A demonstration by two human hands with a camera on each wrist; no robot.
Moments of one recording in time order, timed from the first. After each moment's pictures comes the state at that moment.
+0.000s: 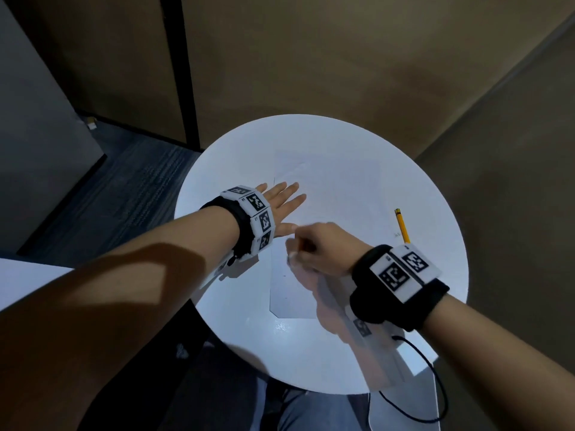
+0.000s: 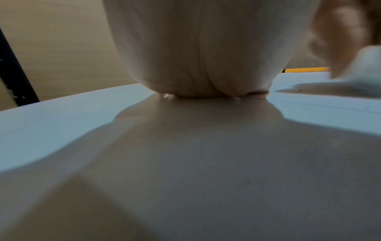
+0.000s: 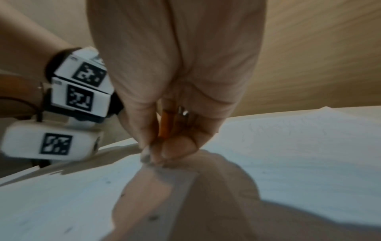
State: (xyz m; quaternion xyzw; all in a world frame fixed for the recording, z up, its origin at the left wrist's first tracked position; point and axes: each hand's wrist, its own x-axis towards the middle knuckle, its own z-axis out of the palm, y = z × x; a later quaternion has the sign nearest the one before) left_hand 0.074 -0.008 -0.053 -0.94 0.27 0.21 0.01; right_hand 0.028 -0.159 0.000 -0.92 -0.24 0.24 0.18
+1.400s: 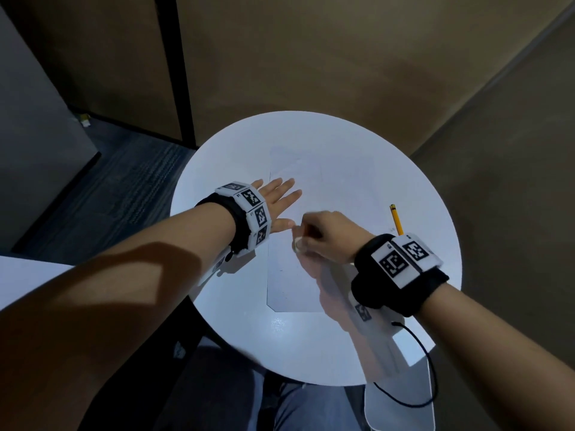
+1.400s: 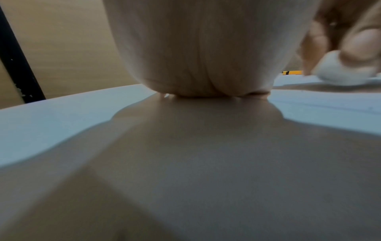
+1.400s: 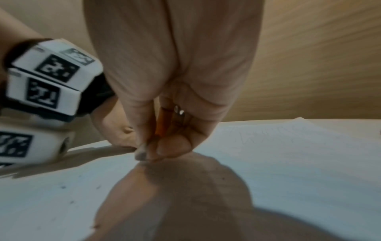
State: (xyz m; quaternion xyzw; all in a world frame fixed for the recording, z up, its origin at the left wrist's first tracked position) left_hand 0.076 -0.008 -0.055 -0.94 0.26 0.21 0.00; right_hand 0.036 -0.172 0.002 -0.93 -0.22 0.22 0.18
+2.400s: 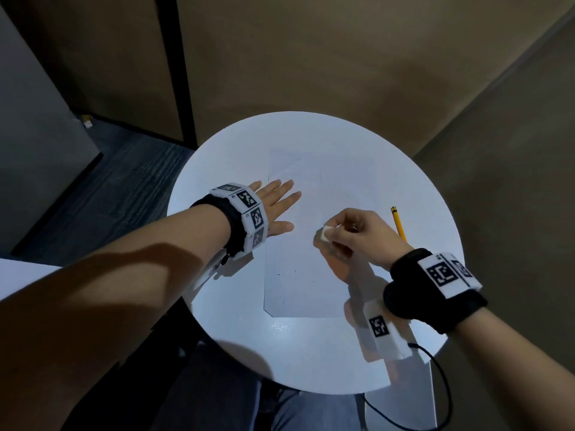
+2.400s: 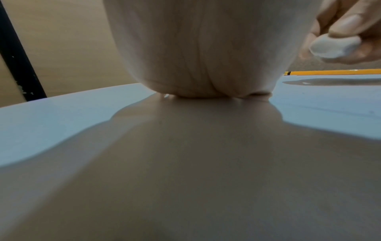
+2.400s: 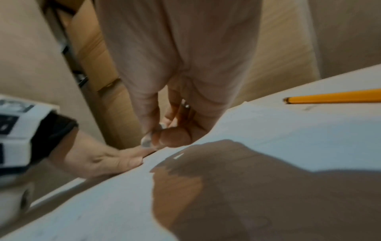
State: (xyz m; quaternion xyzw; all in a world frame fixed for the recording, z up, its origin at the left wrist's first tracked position) left_hand 0.078 -0.008 -0.056 -0.94 0.26 0.22 0.01; right_hand 0.035 -0.214 -0.002 -0.87 -0.02 0.21 0.45
